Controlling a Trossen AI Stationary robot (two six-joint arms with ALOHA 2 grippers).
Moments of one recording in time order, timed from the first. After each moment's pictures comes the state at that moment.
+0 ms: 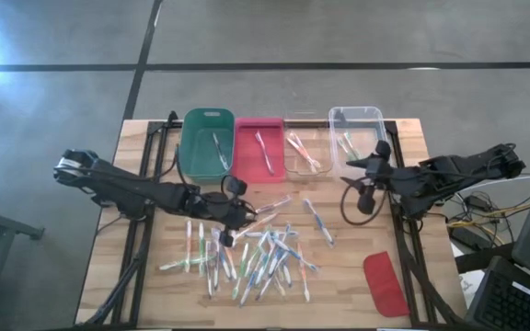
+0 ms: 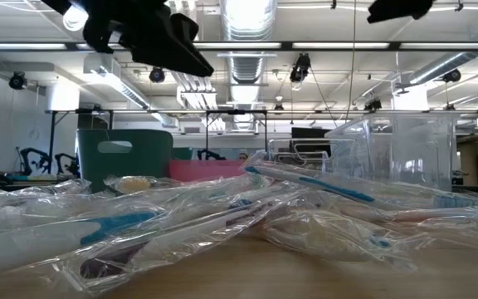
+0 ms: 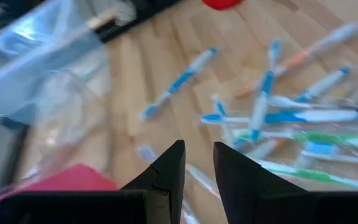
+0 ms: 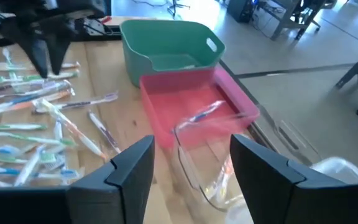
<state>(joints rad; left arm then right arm) -0.22 1.34 0.85 -0.06 -0.20 0.32 0.32 0.79 0.94 -0.72 0.69 0.24</state>
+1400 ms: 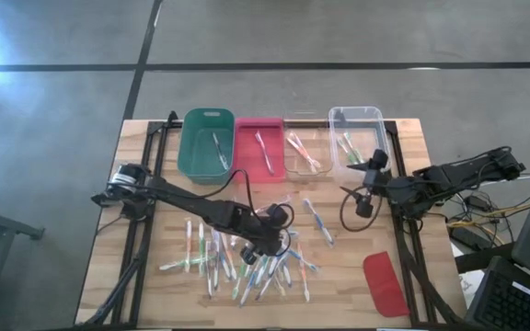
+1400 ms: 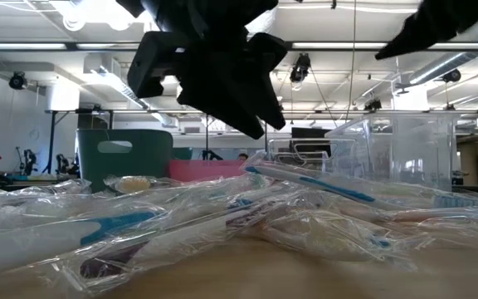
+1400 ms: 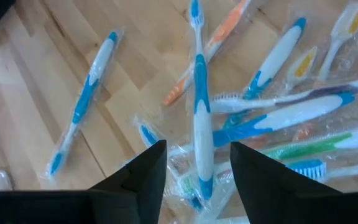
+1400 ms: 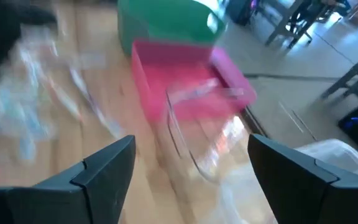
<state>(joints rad) -0.25 1.84 1.31 -0.31 -0.06 0.55 0.31 0.67 0.66 -0.57 0.71 0.13</state>
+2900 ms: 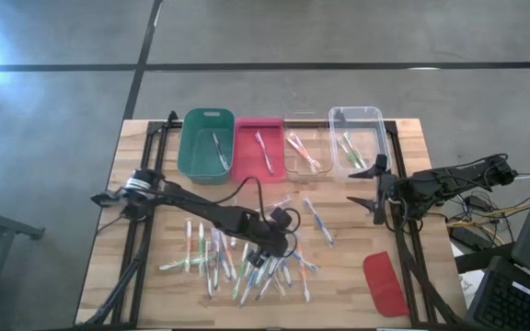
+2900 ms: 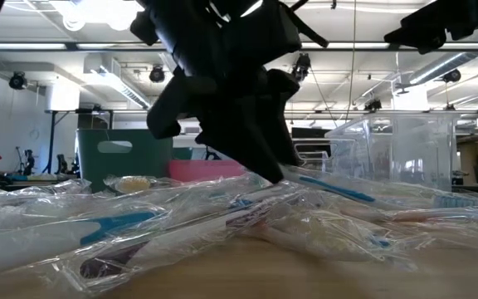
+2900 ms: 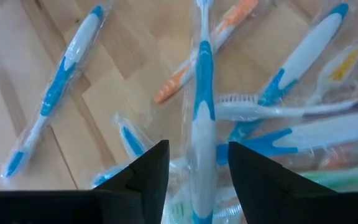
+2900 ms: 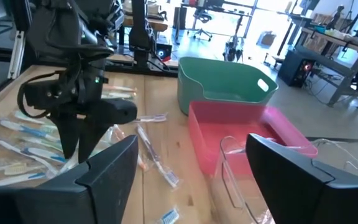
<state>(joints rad) -0.25 1.97 1.34 -0.25 -0.07 0.47 0.32 0.38 0.46 -0.32 0.46 -0.02</state>
